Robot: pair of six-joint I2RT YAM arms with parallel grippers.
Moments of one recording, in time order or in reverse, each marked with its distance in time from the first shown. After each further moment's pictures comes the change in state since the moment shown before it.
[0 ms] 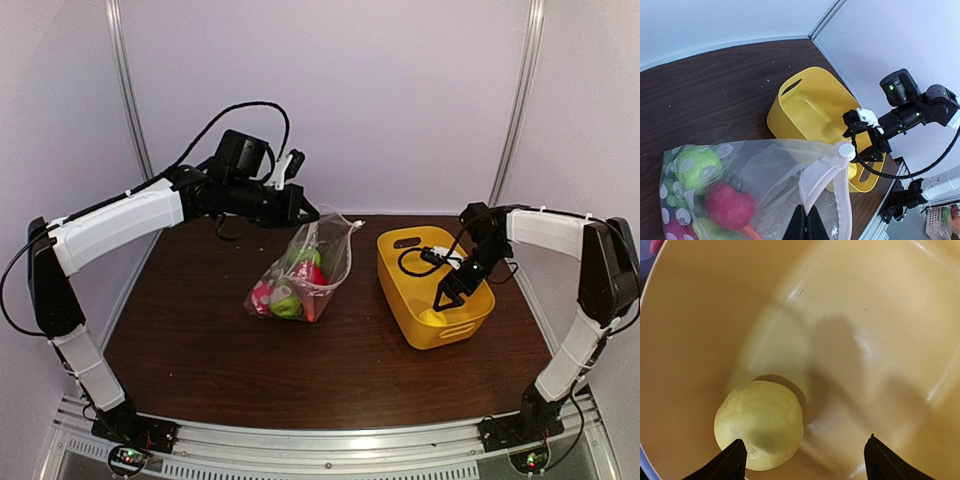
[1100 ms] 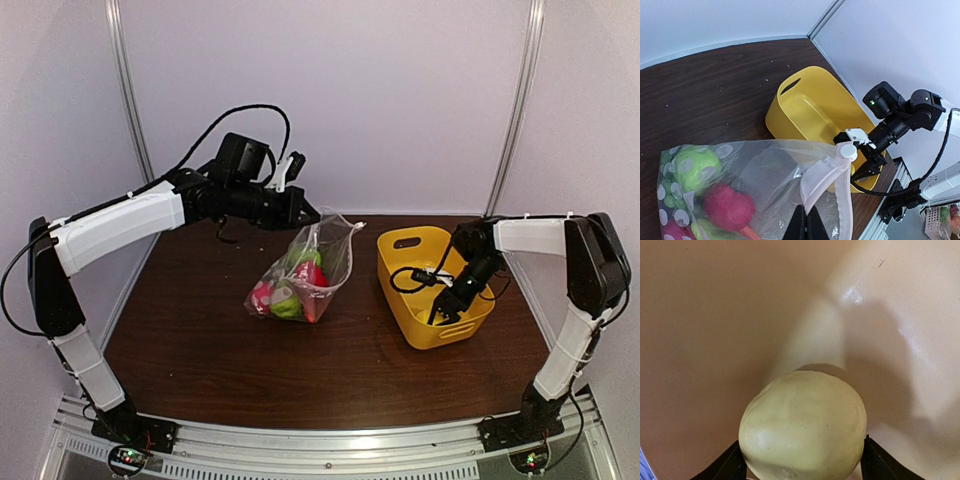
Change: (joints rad) left arm 0.000 0.000 -0.023 0.029 0.009 -0.006; right arm 0.033 0.086 -0.065 -0.045 -0.160 -0.068
